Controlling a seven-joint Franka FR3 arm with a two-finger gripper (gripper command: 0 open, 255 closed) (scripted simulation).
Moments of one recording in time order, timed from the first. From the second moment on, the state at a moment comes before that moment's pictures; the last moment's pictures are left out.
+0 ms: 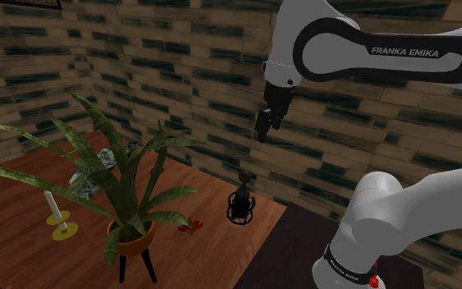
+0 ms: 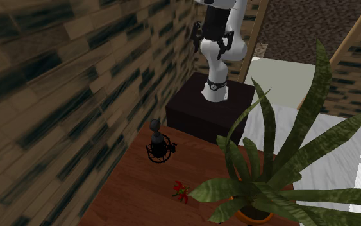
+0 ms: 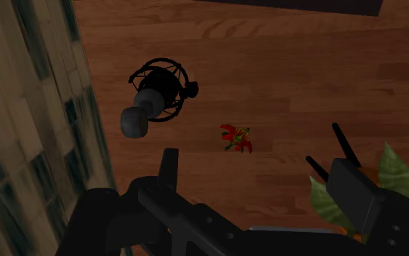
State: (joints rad) arm 0.02 -0.82 0.07 -2.42 -0.06 1.68 0.07
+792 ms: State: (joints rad) arm -0.01 -0.60 -0.06 -2.52 -0.15 1.95 -0.11
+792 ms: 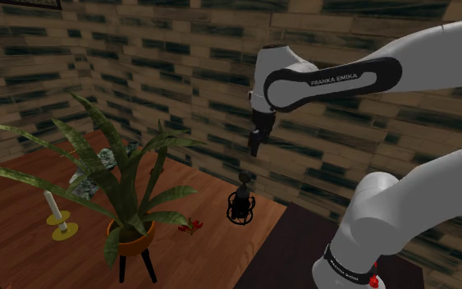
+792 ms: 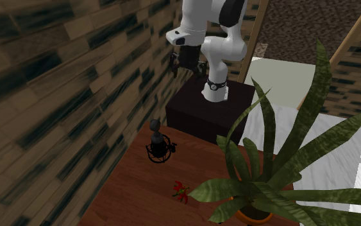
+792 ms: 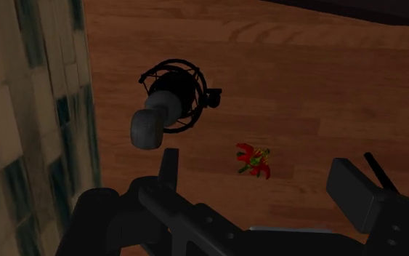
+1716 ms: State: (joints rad) arm -0.05 -0.07 -0.21 -2.41 -0.19 2.30 -0.36
